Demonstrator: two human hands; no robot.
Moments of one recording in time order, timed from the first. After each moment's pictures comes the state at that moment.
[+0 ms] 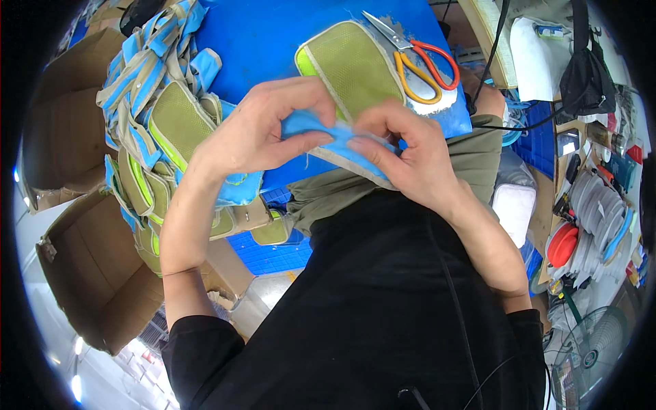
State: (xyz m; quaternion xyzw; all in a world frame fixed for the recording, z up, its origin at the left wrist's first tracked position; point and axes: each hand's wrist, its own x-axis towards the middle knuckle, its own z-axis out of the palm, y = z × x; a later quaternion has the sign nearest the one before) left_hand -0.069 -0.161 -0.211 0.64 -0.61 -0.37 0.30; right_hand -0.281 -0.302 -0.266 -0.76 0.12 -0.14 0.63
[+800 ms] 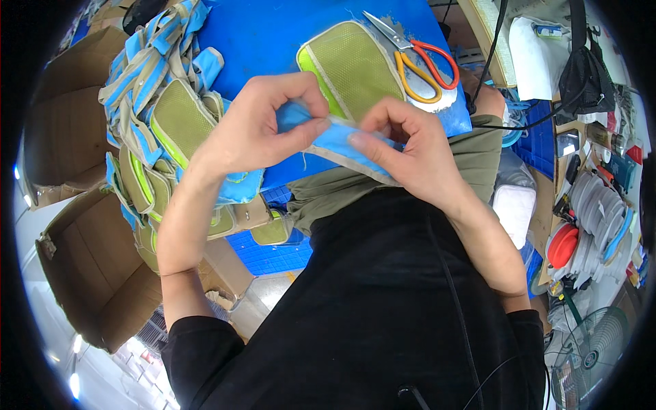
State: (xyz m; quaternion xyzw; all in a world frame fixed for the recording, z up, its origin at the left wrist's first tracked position) left_hand -0.076 -0.156 -0.201 0.68 -0.51 -0.40 0.33; right_hand -0.282 -0.297 -0.265 -0.66 0.17 -0.08 0.73
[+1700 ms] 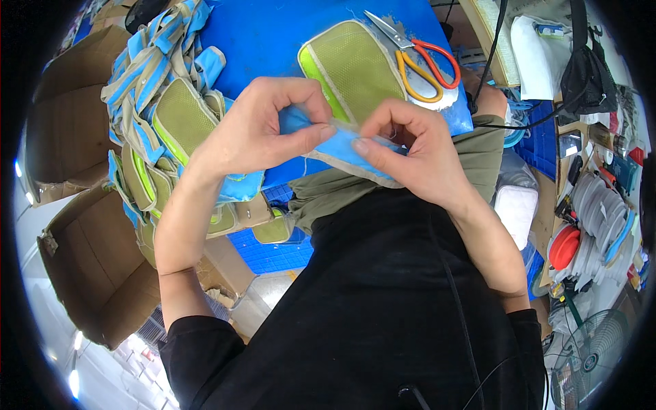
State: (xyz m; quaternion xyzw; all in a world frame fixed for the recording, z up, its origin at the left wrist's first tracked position) left_hand -0.081 -0.158 -0.193 0.68 -0.47 -0.46 0.33; right_hand -0.285 -0.304 -0.256 -0.62 0.16 -0.06 0.77
